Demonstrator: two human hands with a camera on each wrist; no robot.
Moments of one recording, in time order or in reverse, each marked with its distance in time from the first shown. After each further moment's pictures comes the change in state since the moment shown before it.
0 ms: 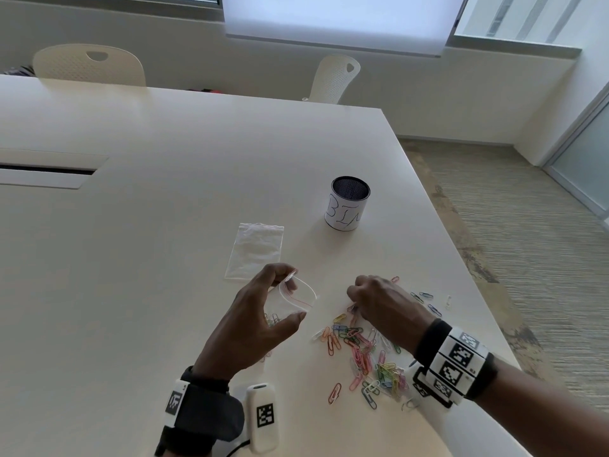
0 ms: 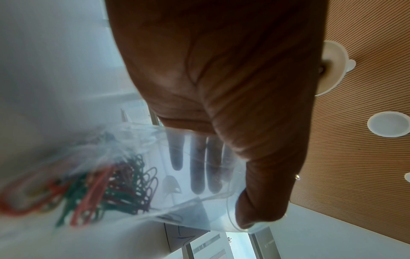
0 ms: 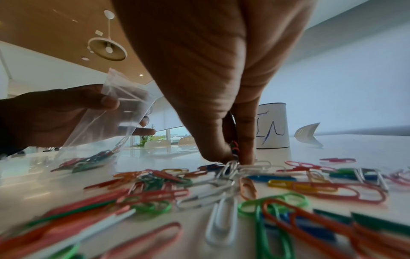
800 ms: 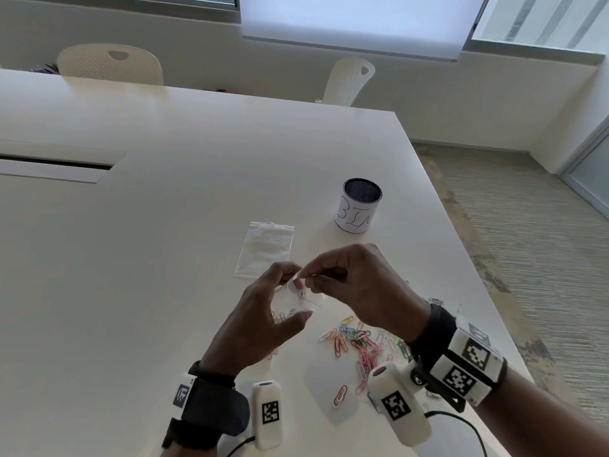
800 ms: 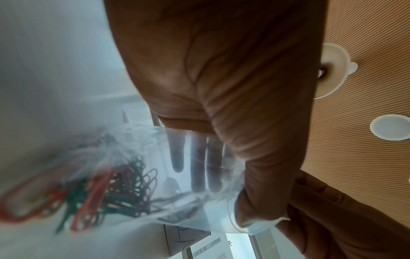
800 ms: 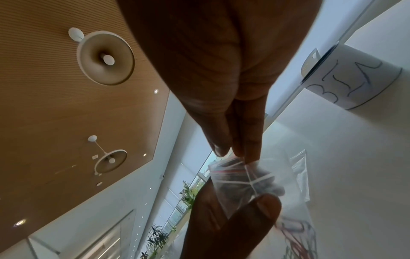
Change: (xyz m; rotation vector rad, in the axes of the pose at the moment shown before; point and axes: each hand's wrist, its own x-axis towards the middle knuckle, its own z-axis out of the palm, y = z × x) left_hand 0.000 0.004 -0.002 -0.015 0.021 -0.024; right_hand 0.017 -0.072 -0.075 0.827 0.240 -0.042
